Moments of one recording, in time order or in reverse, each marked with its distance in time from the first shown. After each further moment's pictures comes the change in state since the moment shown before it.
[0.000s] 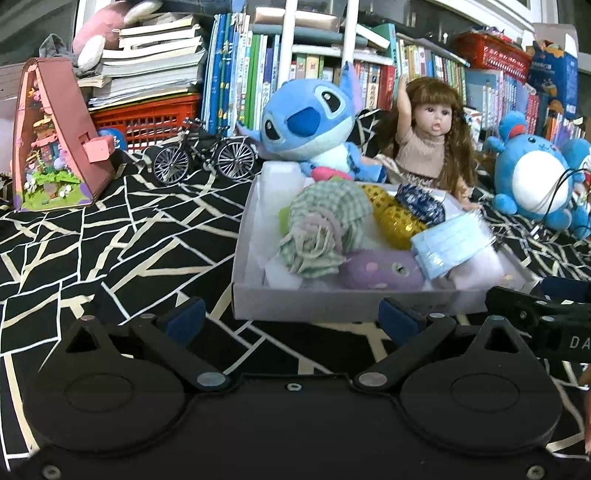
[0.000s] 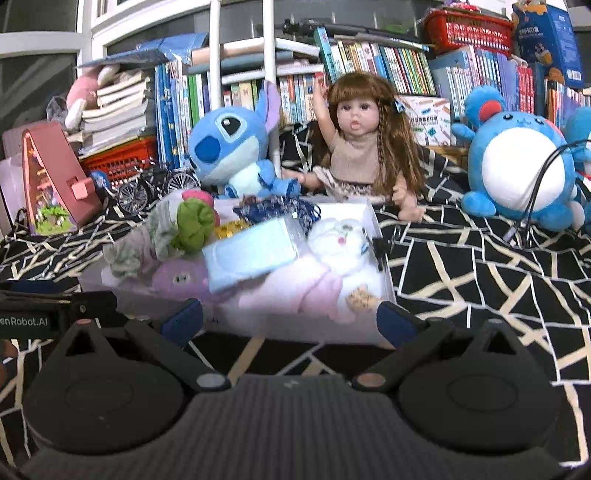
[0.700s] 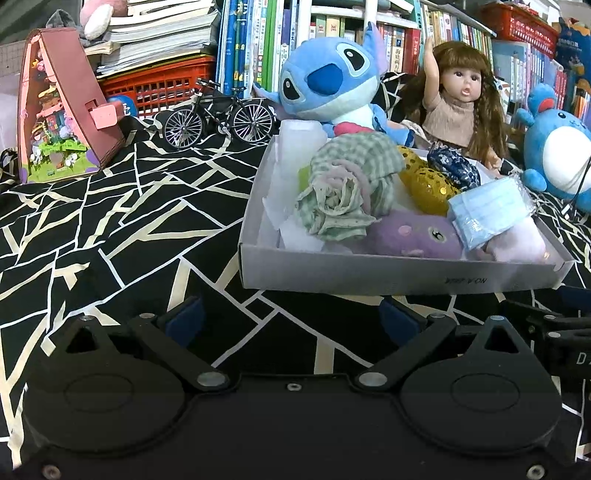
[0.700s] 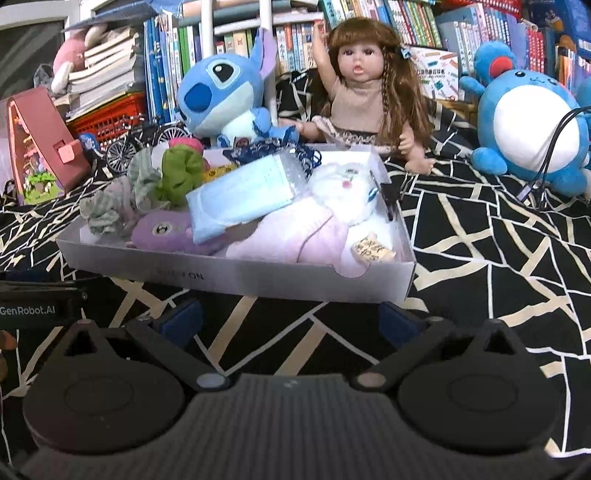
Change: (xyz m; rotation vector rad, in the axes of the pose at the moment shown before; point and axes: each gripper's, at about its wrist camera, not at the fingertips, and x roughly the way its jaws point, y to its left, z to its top) left arm 0.032 -0.001 -0.011 -0.012 0.090 0.068; right arm 0.029 0.000 -0.014 0.002 0.136 -0.002
